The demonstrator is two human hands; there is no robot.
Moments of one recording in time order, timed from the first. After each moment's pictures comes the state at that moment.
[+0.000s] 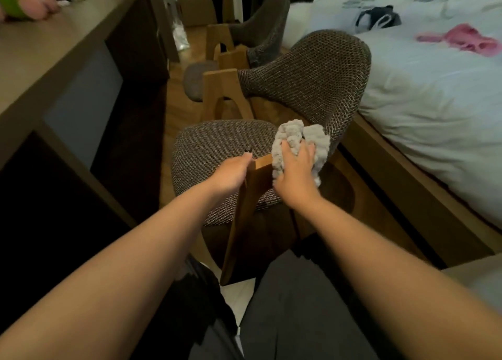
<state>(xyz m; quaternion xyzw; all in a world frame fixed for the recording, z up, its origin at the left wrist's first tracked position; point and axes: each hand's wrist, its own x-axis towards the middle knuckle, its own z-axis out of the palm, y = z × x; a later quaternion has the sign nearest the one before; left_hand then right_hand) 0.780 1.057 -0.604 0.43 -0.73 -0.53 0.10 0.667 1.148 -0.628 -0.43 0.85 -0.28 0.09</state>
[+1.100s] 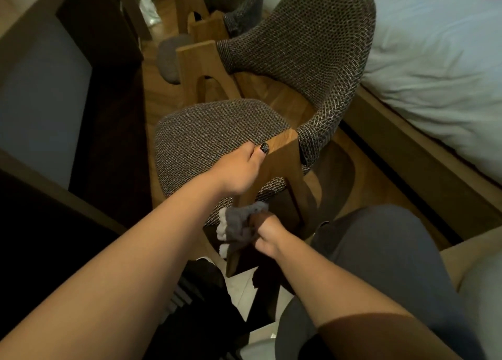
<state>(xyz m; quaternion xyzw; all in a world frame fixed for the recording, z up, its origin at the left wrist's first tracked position) 0.750 1.035 -0.622 0.34 -0.89 -0.31 0.00 0.730 1.116 -0.746 0.09 0.54 -0.60 0.59</state>
